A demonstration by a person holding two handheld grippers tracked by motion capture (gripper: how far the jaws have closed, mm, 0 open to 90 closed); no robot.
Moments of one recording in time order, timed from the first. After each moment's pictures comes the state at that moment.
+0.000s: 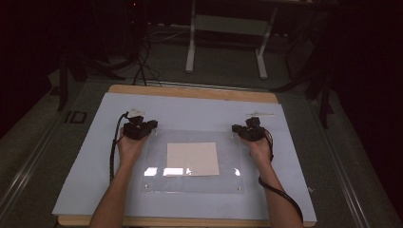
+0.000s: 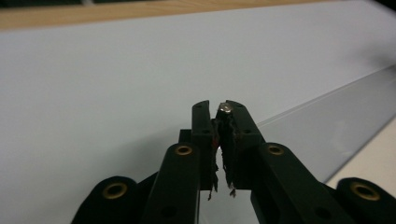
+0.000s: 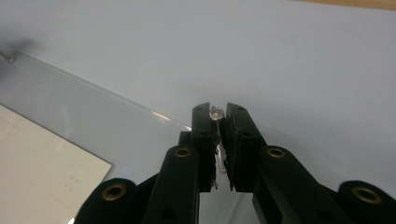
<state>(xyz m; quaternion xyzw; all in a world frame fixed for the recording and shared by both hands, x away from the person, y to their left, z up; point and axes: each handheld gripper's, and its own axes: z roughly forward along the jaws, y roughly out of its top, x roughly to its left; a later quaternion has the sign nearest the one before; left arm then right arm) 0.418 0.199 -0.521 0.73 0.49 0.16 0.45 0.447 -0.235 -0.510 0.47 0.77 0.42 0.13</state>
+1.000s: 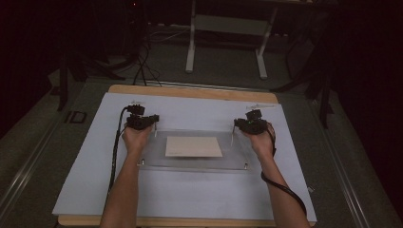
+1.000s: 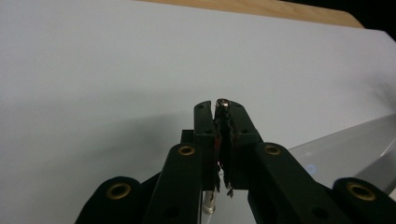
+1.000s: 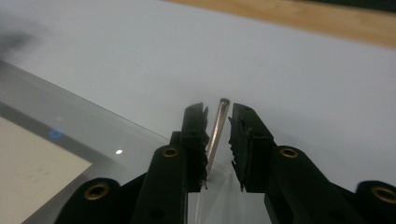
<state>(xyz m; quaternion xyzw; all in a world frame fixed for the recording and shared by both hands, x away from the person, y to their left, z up) 0.453 0.194 -0.519 0.69 0.57 0.11 0.44 0.454 -0.232 -0.482 0.47 0.77 0.39 0.17</state>
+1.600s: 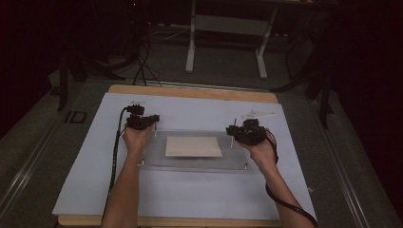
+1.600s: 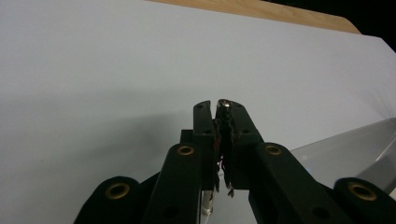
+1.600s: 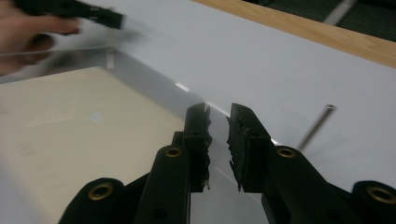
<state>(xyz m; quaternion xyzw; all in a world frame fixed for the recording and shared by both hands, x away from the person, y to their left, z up) 0.453 0.195 -0.520 0.68 0.58 0.10 0.44 0.390 -0.209 -0.444 0.38 0.81 0.43 0.14</state>
